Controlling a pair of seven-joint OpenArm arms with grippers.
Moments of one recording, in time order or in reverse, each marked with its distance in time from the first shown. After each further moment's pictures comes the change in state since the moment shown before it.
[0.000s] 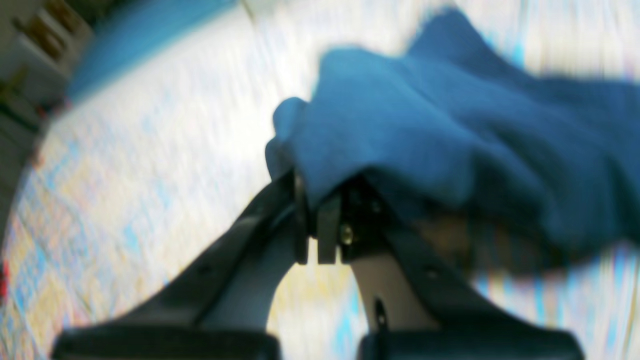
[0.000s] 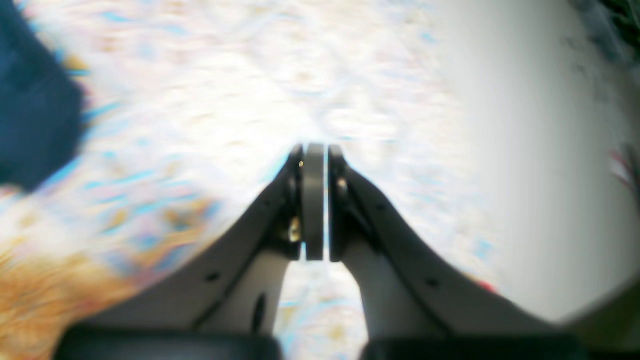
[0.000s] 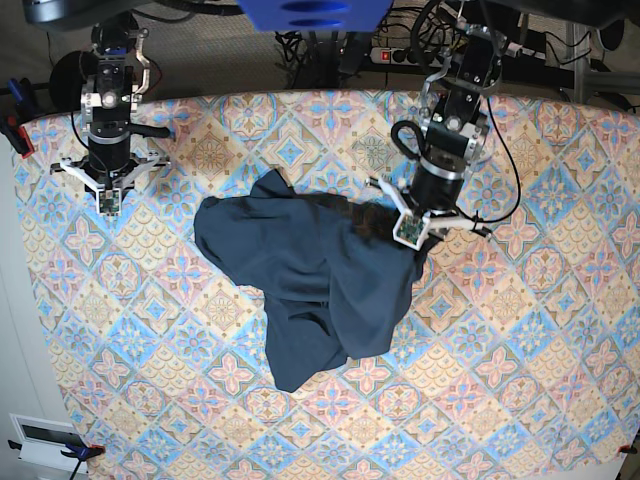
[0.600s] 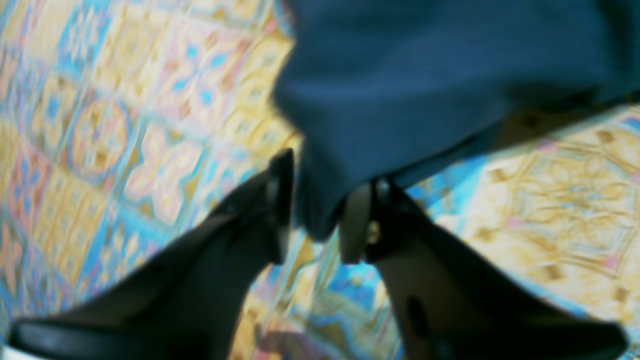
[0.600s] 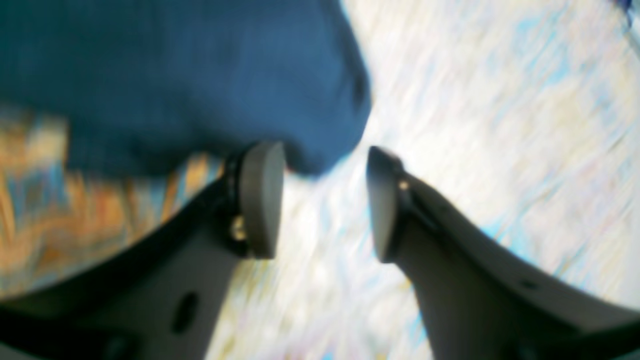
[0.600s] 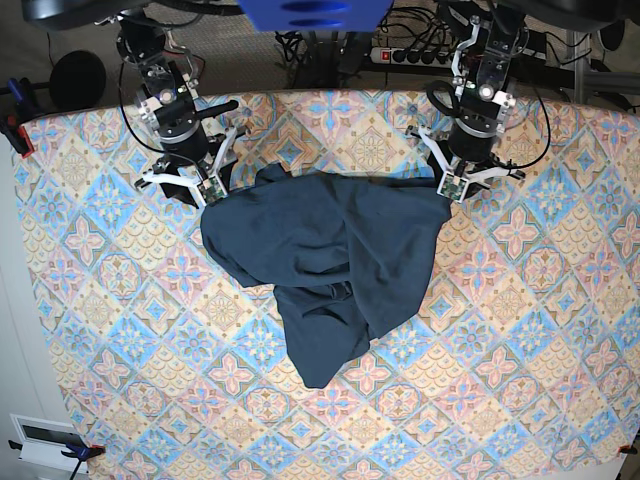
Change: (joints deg) left arm 10.4 -3.7 -8.3 -0.4 -8.1 0.7 7.6; right arm 4.4 8.4 -28.0 0.2 0.4 -0.1 -8.3
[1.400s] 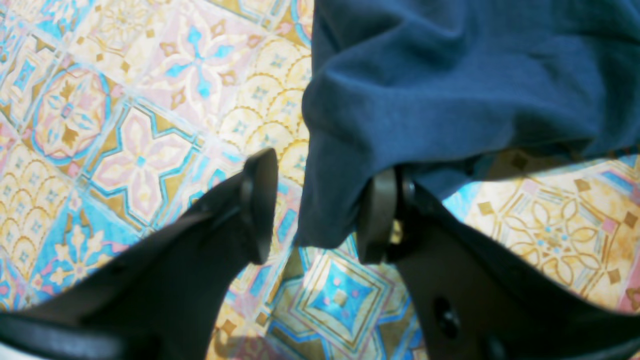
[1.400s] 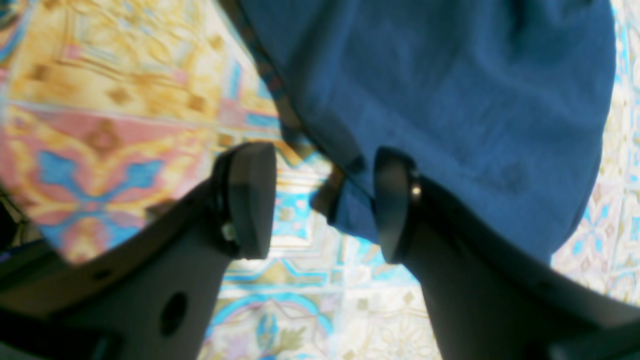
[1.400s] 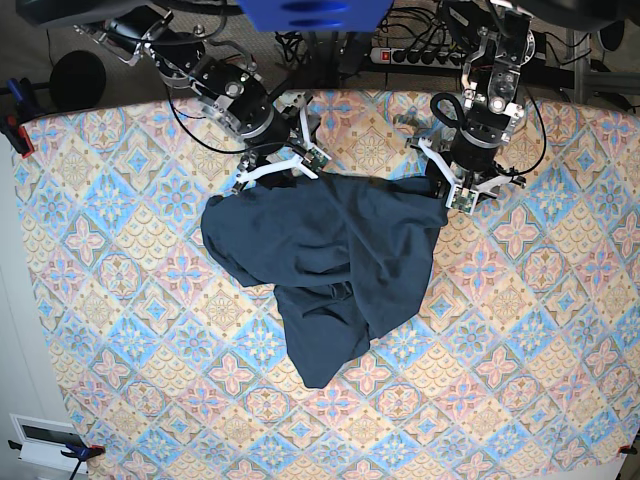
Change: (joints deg) left arm -2.3 0.1 -1.4 -0.9 -7.2 -0.1 -0.2; right arm 15.8 2.0 -30.9 -1.9 0.1 0.1 -9.8
